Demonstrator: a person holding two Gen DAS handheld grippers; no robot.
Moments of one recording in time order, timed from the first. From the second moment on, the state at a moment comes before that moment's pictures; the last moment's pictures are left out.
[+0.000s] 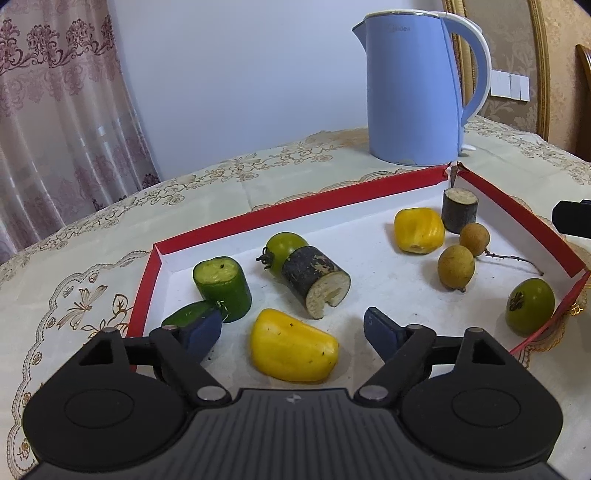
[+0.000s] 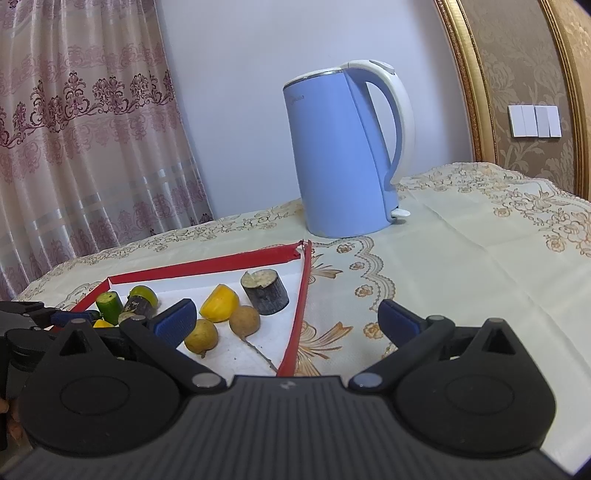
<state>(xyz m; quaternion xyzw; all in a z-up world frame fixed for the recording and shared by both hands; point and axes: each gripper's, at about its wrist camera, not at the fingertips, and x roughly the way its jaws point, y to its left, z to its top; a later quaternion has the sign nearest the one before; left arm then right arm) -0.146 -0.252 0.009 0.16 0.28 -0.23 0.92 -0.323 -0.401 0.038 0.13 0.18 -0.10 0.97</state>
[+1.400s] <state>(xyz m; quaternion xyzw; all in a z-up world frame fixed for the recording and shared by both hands) -0.233 -0.107 0.076 0.03 0.17 -0.06 0.98 -0.317 -0.413 0.030 0.17 0.21 -0.12 0.96</state>
